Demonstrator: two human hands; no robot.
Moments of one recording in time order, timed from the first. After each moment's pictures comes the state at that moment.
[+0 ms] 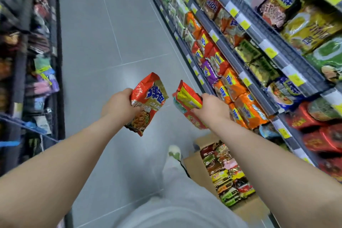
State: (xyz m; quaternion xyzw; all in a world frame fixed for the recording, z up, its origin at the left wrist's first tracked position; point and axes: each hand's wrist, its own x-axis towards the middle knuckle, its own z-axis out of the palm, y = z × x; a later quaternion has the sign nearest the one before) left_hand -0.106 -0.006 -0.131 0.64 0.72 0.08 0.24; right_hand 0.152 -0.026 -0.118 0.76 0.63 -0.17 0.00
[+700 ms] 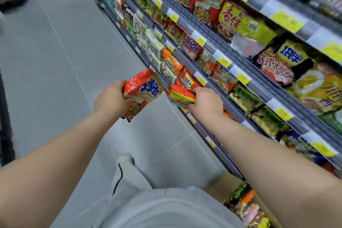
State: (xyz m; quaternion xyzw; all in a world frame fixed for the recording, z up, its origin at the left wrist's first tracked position) left_hand -0.075 0.435 -0.121 0.73 0.63 0.13 0.23; right_hand 0.174 0.351 -0.110 0.80 0.59 -0.07 -0.05
